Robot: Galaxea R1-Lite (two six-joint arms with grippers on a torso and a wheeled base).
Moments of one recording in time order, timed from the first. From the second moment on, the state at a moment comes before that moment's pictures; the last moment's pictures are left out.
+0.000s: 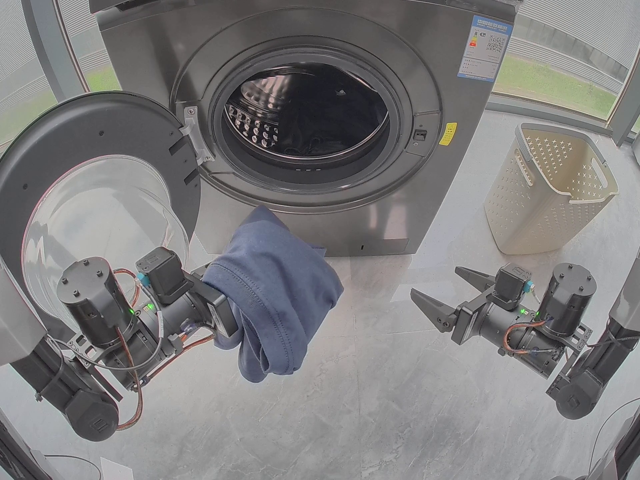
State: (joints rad) left arm -0.49 1.80 -0.36 -1.55 -0.11 -0.04; right arm 0.49 1.90 -0.33 -1.54 0.09 0.09
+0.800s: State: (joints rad) left arm -0.49 1.85 -0.37 -1.55 -0.11 -0.02; right arm 0.50 1.90 -0.34 -1.54 0.09 0.09
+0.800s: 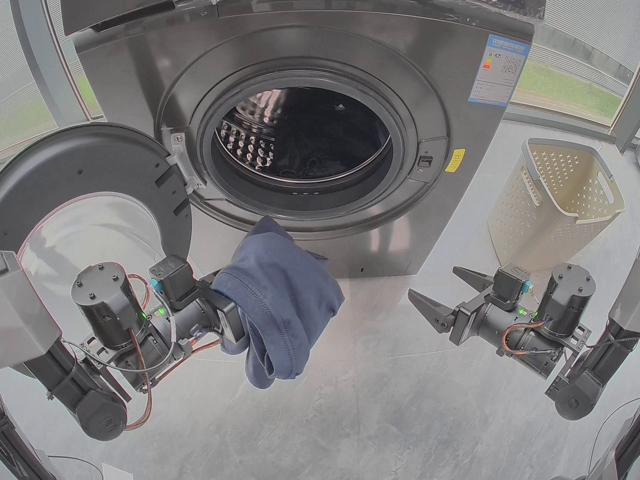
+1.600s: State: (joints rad) left arm -0.49 1.86 -0.37 -1.55 -0.11 -0.02; right arm 0.52 1.90 -0.33 -1.54 0.09 0.09
